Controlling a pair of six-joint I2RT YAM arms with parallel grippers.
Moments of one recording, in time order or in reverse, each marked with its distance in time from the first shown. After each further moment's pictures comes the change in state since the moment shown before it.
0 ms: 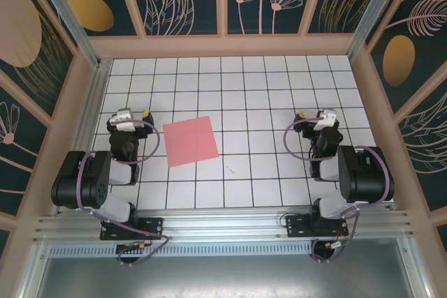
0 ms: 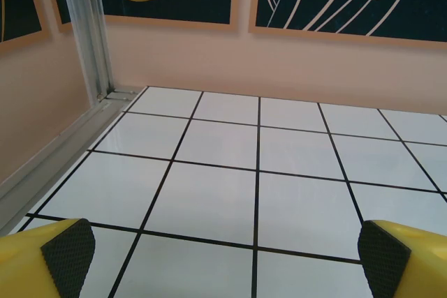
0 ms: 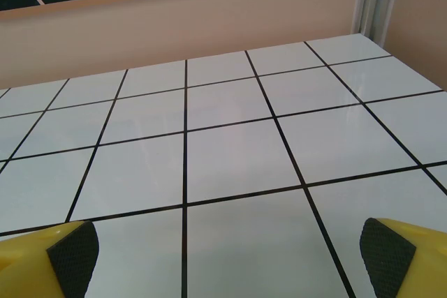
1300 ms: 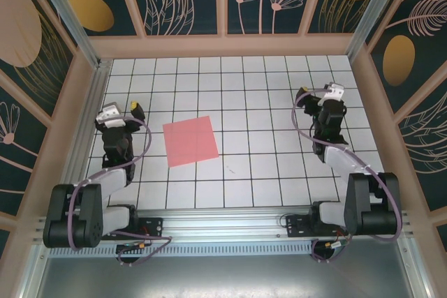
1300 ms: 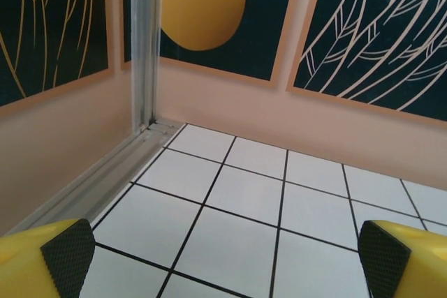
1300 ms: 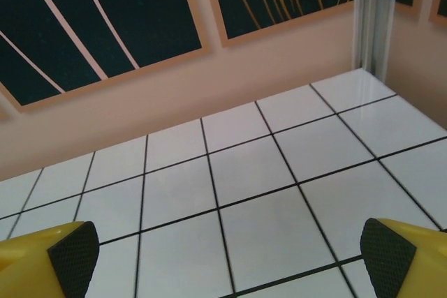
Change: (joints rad) left arm 0.000 -0.334 0.084 -0.367 -0.137 -0.117; right arm 0.084 -0.262 0.379 -0.675 0.100 0.185
